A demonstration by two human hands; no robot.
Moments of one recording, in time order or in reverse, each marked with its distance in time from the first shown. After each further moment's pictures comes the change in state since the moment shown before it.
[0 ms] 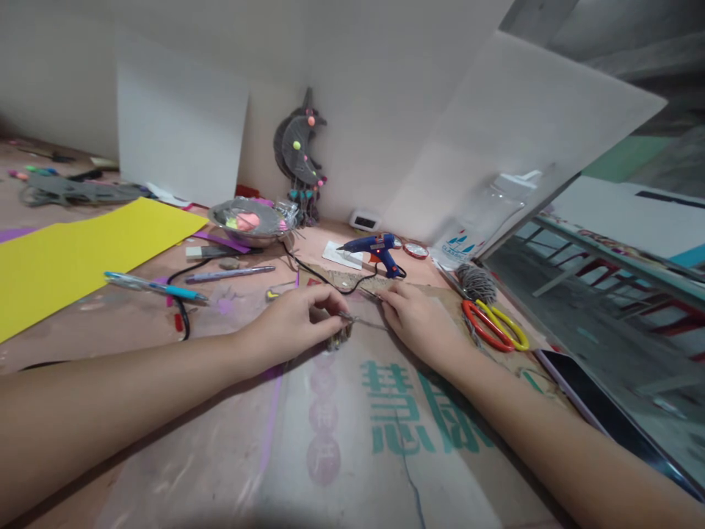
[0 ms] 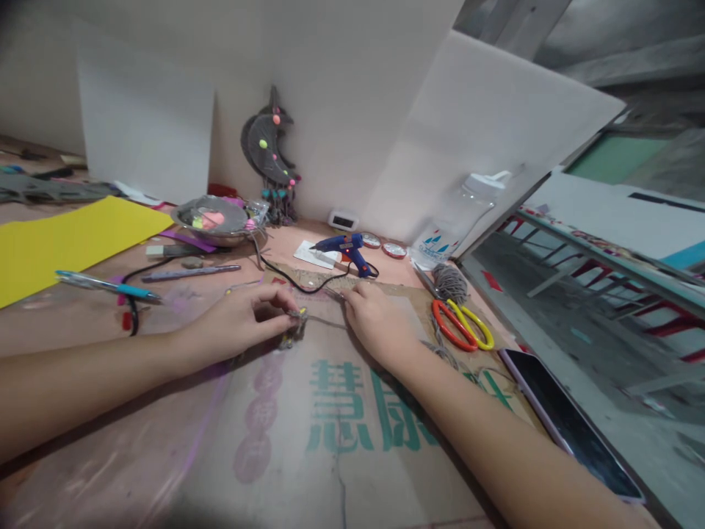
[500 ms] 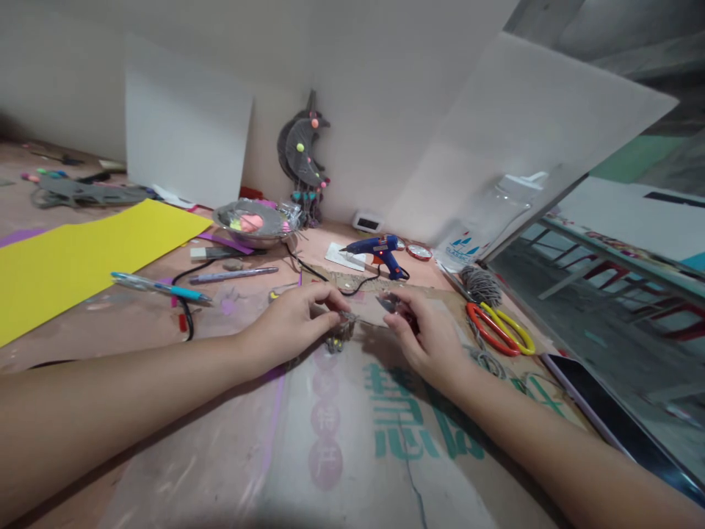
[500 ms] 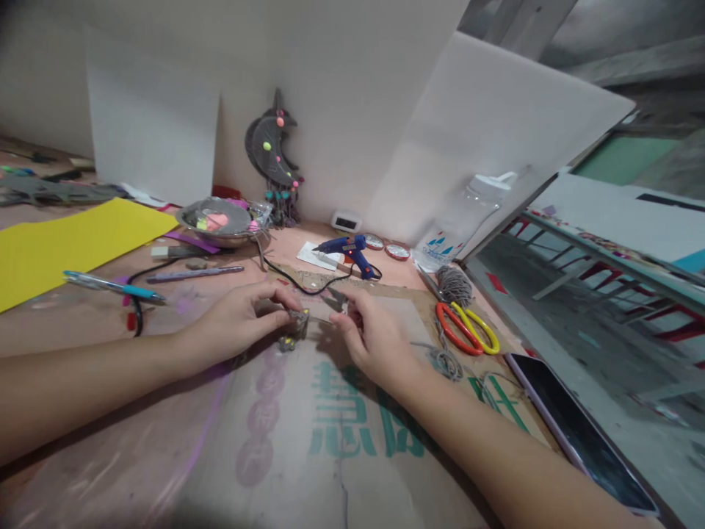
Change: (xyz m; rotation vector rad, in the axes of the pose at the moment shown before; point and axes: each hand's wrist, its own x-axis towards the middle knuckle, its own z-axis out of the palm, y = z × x) left_hand 0.000 0.002 -0.004 0.076 0.086 0.061; right_hand -0.019 -0.023 -0.012 0.293 0.197 0.058
